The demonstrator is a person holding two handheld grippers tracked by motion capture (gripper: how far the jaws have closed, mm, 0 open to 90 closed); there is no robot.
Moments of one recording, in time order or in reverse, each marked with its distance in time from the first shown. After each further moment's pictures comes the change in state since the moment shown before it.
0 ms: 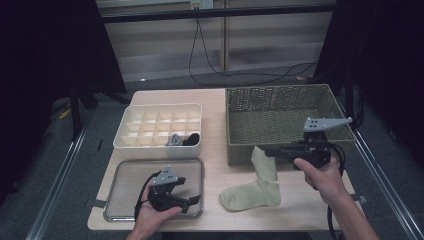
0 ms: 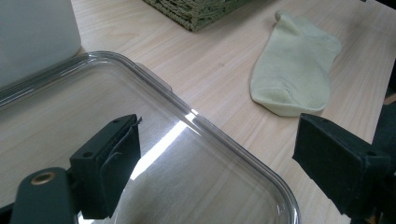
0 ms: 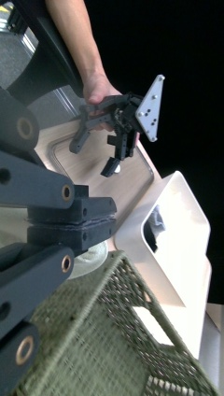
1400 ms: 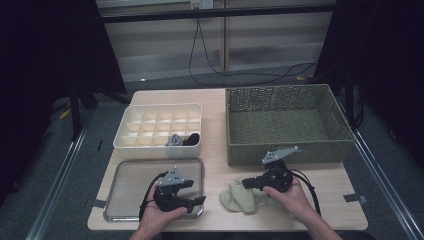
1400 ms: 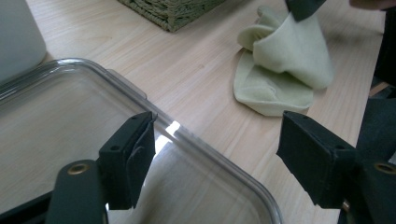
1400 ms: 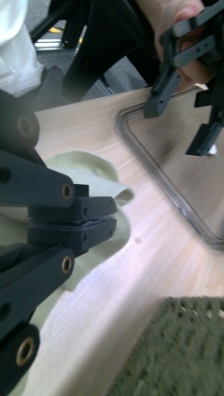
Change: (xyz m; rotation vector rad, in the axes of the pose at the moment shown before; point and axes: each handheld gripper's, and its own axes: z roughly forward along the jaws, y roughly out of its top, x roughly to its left) left arm -0.008 0.005 0.010 0.015 -0.046 0.035; right arm -0.015 -0.089 0.092 0.272 0.024 0.070
